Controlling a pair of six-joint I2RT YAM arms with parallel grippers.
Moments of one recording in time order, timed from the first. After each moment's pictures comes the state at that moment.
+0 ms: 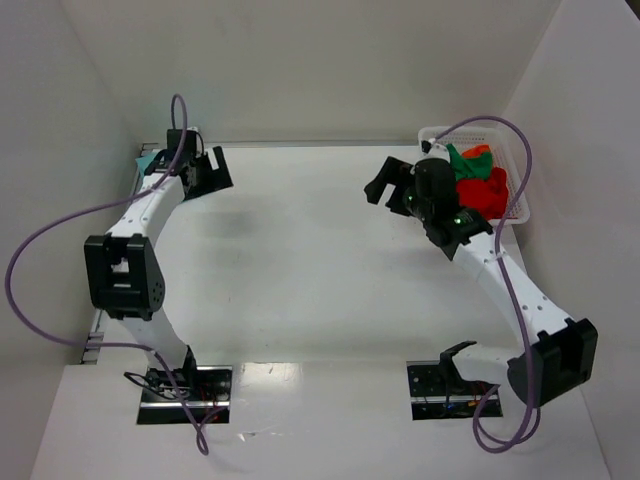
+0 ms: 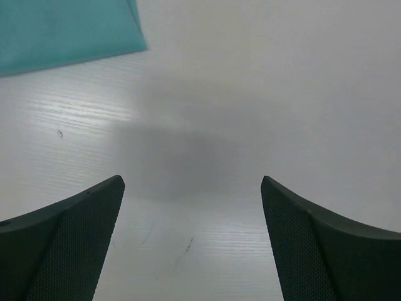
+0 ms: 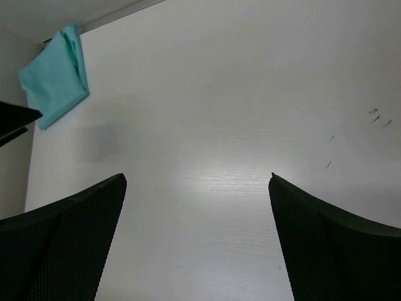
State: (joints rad) left arm 0.00 1.79 1.52 -0.56 0.01 -0.31; right arm 0.39 1.20 1.11 -0.34 0.09 0.60
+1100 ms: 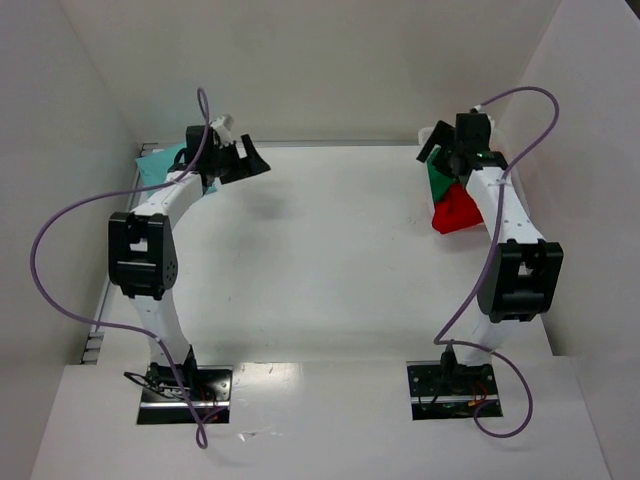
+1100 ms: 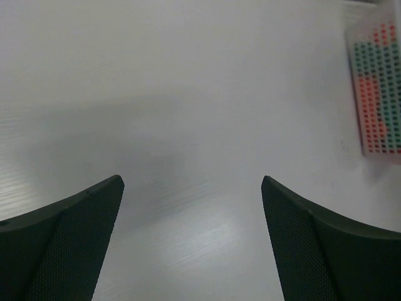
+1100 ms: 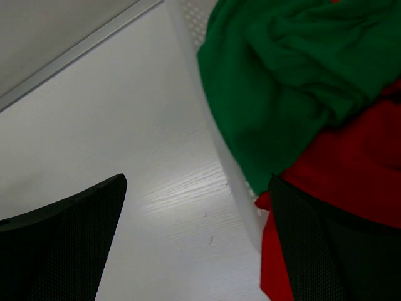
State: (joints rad) left arm -0.04 1.95 1.51 -0.14 0.43 -0.40; right arm 0.01 1.70 1.54 -0.48 0.09 0.48
